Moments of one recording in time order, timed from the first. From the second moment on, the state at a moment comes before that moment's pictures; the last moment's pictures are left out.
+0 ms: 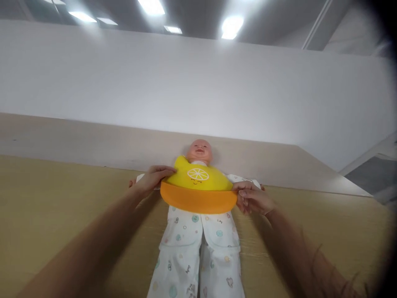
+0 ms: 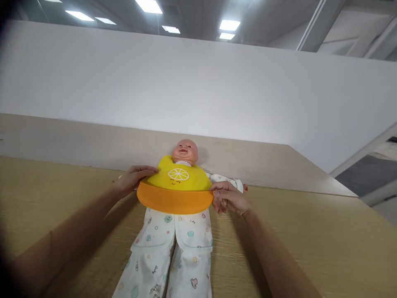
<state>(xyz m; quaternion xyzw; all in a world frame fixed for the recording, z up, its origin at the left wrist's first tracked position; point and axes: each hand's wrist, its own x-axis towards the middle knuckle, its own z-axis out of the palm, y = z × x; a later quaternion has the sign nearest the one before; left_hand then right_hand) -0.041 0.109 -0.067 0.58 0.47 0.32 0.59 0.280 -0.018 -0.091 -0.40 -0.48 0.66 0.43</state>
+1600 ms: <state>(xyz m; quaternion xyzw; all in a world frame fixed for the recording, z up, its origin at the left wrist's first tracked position) -0.084 0.132 -0.081 0.72 0.47 0.40 0.30 0.340 -0.019 -0.110 -0.73 -0.46 0.05 0.50</state>
